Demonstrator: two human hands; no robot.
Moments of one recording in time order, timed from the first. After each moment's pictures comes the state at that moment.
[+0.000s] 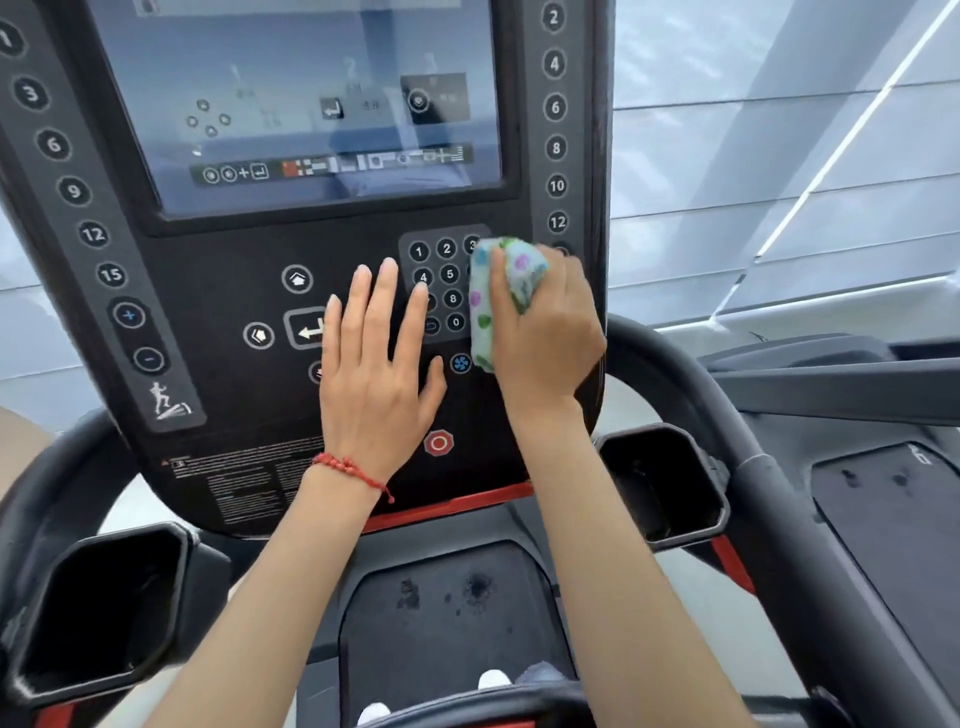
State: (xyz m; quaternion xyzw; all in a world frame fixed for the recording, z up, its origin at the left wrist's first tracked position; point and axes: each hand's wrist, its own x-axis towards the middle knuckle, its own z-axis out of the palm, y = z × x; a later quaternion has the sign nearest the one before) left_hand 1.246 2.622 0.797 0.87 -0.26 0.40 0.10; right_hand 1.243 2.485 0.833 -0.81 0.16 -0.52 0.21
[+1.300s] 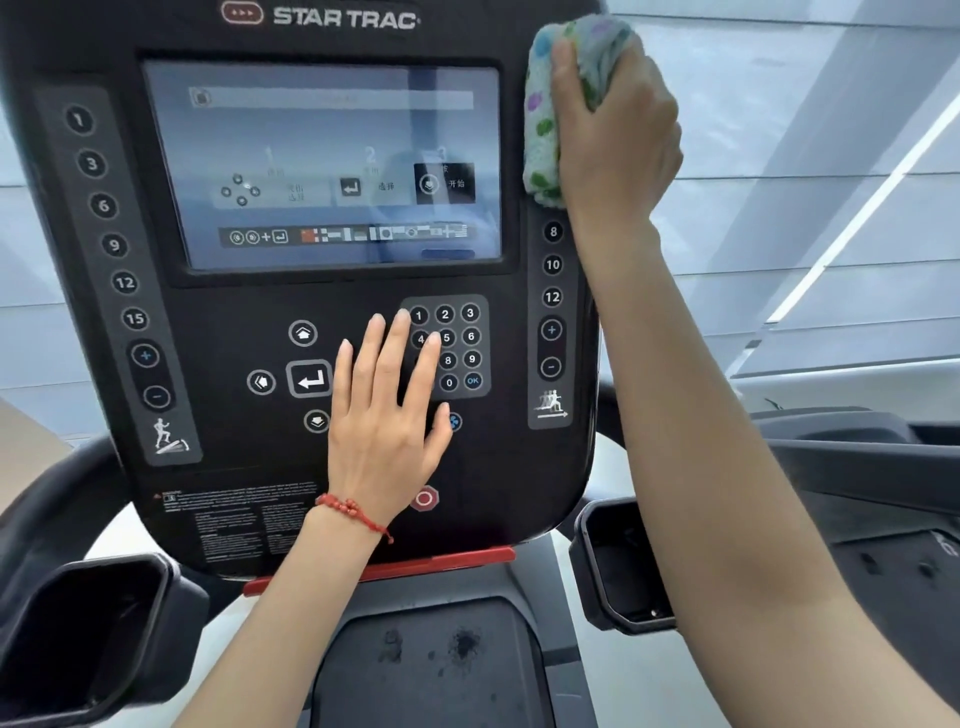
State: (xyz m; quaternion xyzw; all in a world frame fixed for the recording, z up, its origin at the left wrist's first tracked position) left_hand 1.247 2.606 0.807 0.88 -0.24 0.41 0.10; right_hand 1.324 2.422 0.978 -0.83 0.13 -0.47 0.26
